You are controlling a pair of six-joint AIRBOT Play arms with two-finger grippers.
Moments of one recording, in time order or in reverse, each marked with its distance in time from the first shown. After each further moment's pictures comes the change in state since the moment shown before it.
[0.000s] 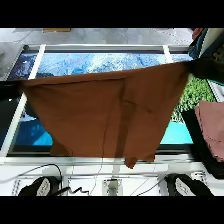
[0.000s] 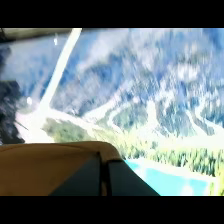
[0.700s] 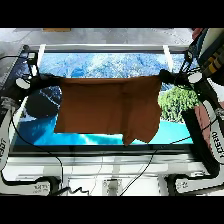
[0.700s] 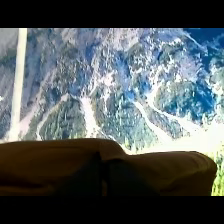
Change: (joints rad) left arm -0.261 -0.585 0.220 0.104 0.308 0.058; right arm 0.089 -0.463 -0.001 -0.041 -0.380 0.011
